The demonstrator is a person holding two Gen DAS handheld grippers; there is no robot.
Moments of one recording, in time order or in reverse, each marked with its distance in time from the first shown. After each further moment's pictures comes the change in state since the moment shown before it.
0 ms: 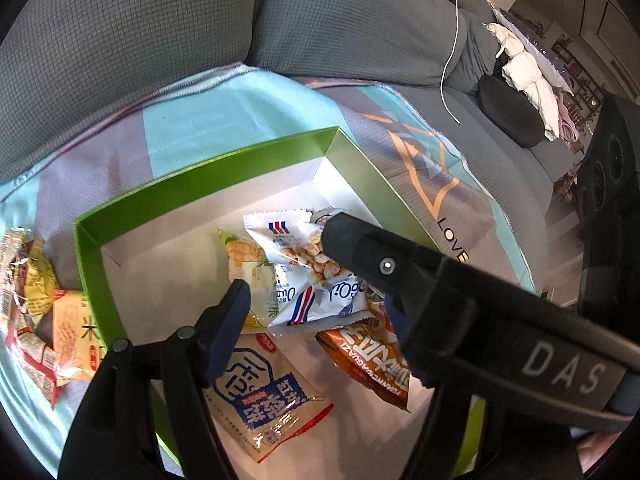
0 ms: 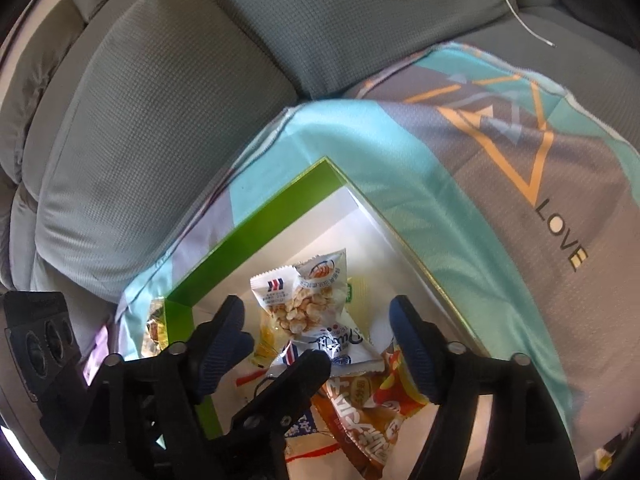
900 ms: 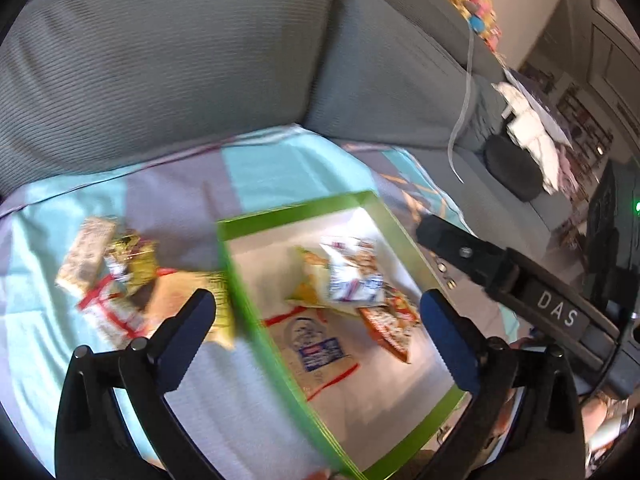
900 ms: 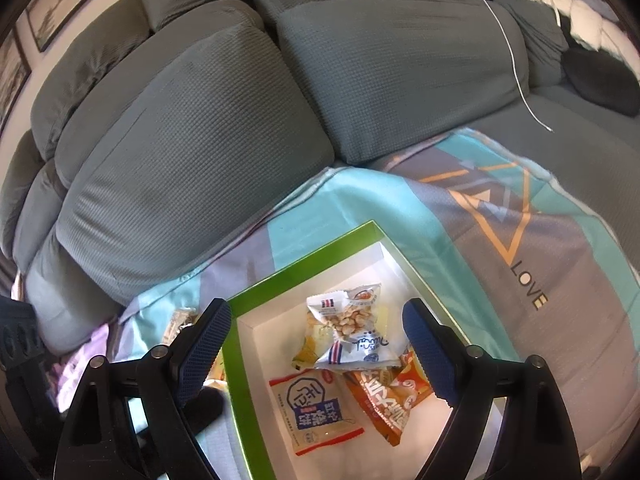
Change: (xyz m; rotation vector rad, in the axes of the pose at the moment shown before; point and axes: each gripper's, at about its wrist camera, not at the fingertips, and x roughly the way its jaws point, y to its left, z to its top) left arm -0.110 0.038 -0.031 -0.119 -0.185 0.047; right arm -0.069 0.053 -0.014 -0.158 -0.189 -0.031
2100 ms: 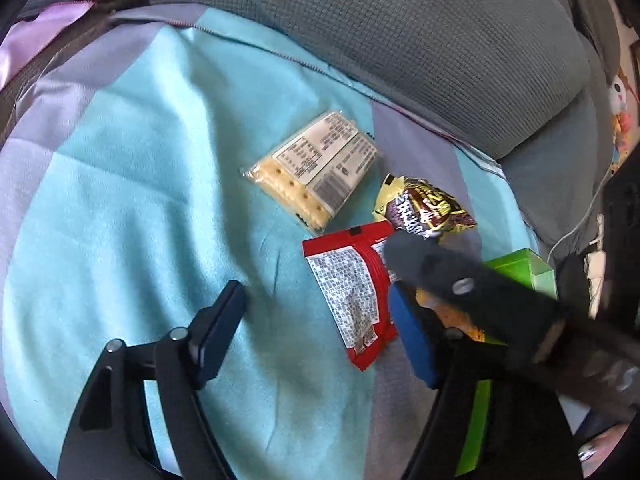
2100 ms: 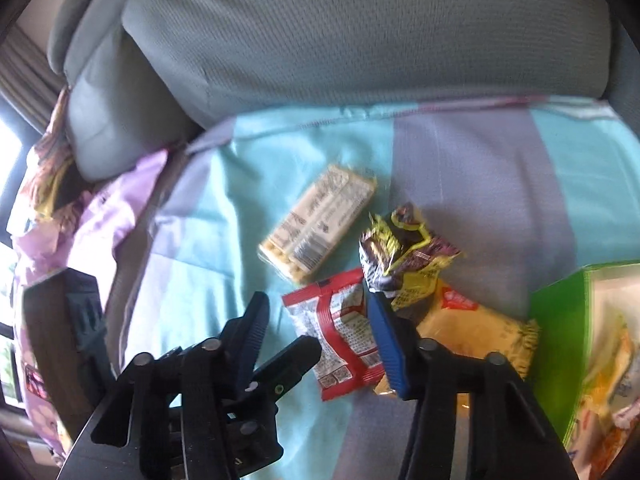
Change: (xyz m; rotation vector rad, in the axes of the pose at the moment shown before) left arm 0.029 0.218 -0.057 -0.530 0.050 0.165; right arm 0.177 0.211 -0.082 -0.422 0.530 0.253
